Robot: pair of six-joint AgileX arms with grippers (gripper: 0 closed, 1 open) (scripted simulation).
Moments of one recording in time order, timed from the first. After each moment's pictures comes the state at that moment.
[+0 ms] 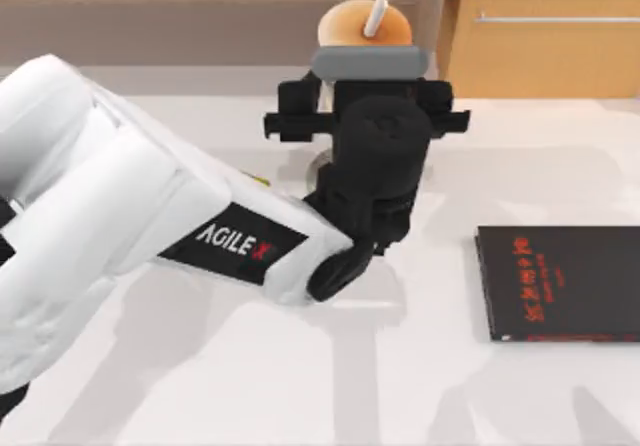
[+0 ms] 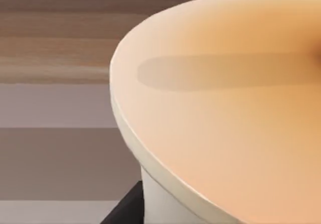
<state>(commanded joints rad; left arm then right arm) -0.83 2.17 1.15 0.90 -0.78 -0.08 0.00 0.00 0.00 0.00 0.00 0.00</state>
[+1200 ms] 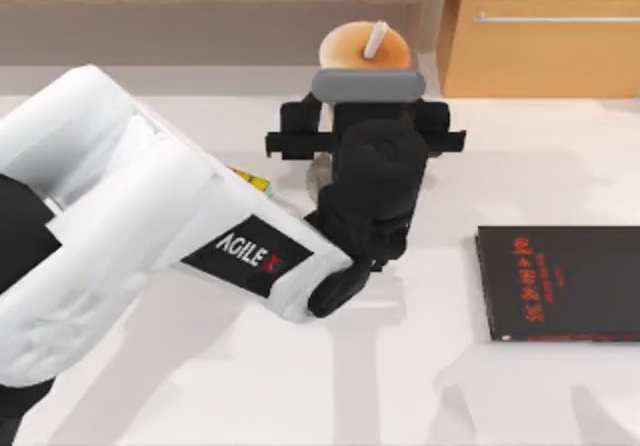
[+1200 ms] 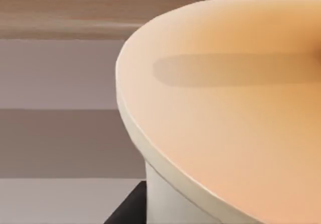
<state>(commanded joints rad) -0.84 2.22 1.13 0.97 -0.78 -0.09 0.00 0.00 0.00 0.00 0.00 0.00</state>
